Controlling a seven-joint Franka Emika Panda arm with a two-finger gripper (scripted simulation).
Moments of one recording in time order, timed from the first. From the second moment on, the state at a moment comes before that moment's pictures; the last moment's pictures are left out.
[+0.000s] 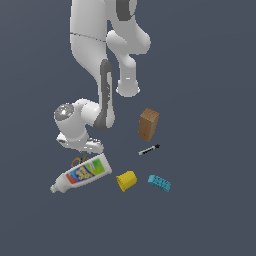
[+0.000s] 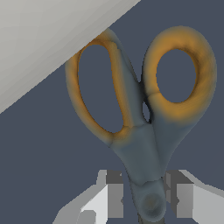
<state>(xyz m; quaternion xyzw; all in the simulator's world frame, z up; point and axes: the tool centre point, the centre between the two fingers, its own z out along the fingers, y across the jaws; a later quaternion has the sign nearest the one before) -0.018 -0.218 0.010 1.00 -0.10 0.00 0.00</state>
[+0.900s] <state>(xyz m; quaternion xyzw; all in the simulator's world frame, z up) -0.024 -0.191 0.061 1.00 -0.10 0.00 0.00</state>
